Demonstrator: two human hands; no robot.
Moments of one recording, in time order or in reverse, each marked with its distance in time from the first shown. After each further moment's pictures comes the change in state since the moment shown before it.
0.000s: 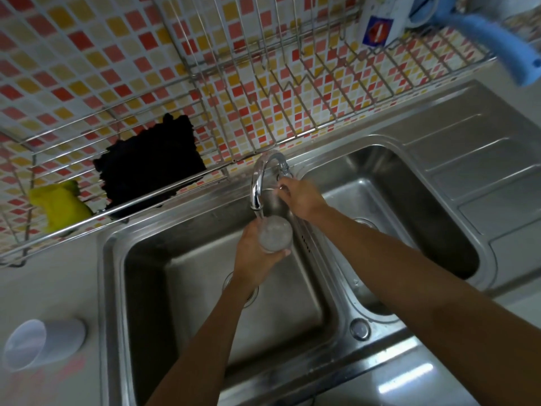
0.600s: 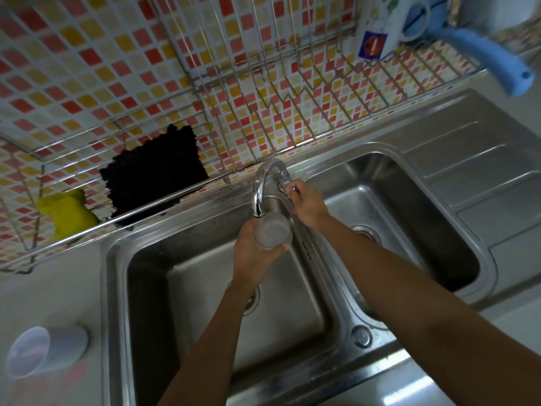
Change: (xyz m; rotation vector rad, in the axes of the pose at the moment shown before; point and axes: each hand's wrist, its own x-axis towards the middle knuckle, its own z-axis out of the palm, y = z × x) left_hand 0.010 0.008 -0.003 -0.034 0.079 0.027; right_hand -0.003 0.013 0.009 0.448 0.132 0.168
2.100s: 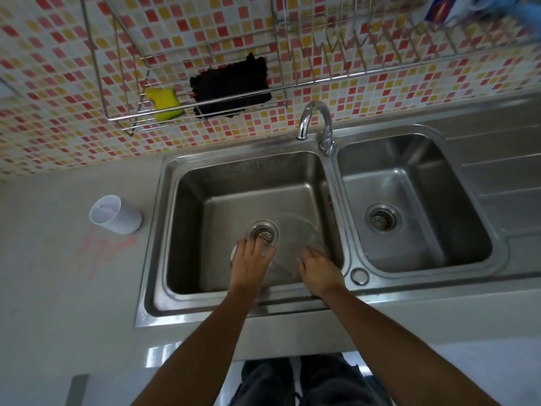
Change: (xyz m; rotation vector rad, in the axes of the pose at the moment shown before) left_hand -0.184 -0.070 -0.019 1.296 -0.133 0.177; right_hand -0.256 0.062 0.057 -0.585 -0.392 -0.108
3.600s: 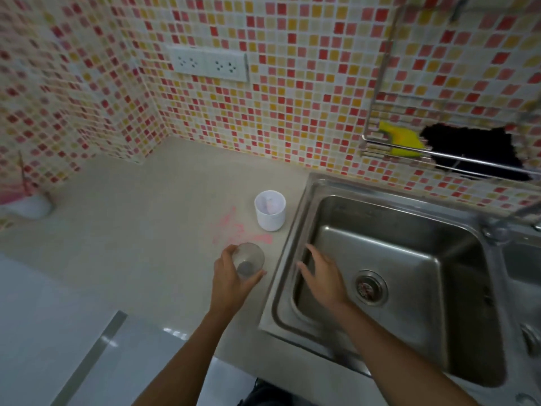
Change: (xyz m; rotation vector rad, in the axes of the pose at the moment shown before) left_hand -0.168 -0.281 0.082 -1.103 0.470 -0.871; right_hand 0.057 -0.304 0.072 0.175 0.000 -0.385
